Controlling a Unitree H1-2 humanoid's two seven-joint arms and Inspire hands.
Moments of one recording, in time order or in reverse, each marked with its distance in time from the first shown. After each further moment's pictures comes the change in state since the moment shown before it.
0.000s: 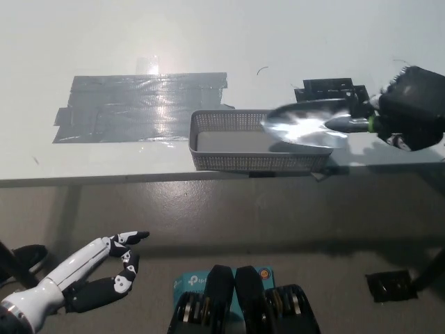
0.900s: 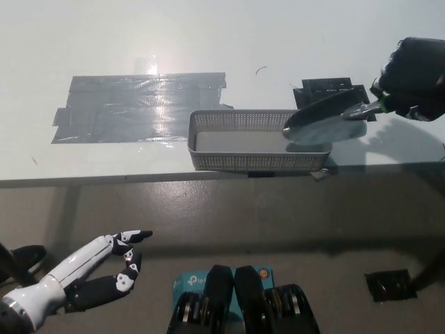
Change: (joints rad) left_arm -0.024 0.006 -0.008 -0.014 0.000 0.016 -0.017; right_arm -0.278 -0.039 0.273 0.073 -0.062 -0.093 0.095
